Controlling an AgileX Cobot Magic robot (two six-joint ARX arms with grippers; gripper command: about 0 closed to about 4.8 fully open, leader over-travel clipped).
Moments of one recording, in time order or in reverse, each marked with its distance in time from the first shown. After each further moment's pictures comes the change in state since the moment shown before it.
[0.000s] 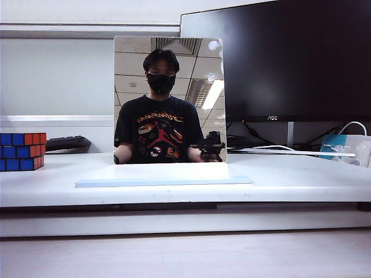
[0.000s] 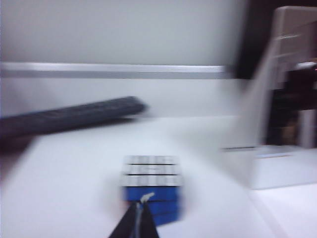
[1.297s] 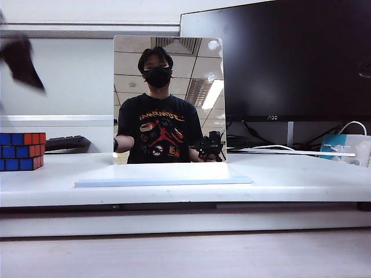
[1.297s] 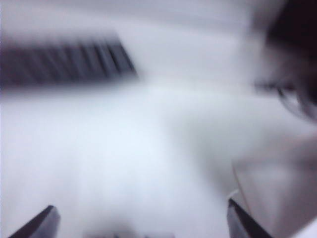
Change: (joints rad) left arm -0.001 1.244 0.615 0.209 0.066 -0.141; right arm -0.001 0.000 0.000 -0.014 -0.230 0.014
